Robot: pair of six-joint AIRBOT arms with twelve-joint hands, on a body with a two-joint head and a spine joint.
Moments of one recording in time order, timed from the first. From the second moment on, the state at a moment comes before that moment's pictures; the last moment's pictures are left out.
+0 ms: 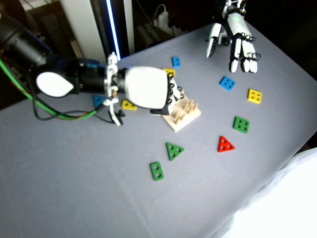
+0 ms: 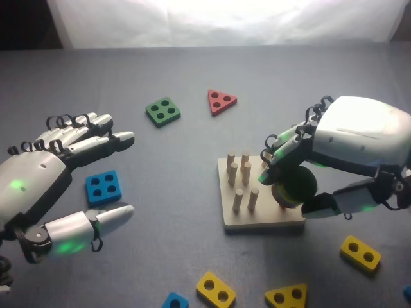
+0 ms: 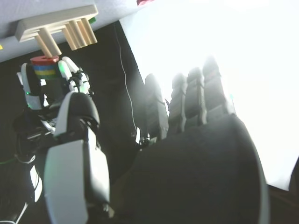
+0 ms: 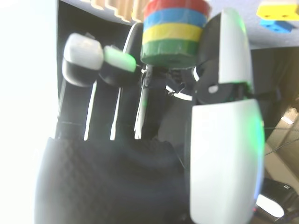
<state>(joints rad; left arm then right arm) 1.24 -0.86 0.96 -0.35 -1.29 0.74 -0.84 -1.10 1.22 -0.44 0.78 -0.51</state>
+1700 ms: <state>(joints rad) 1.24 -0.84 0.93 -0.34 -1.50 0.70 -1.05 -0.90 1.07 0.05 1.35 -0.62</state>
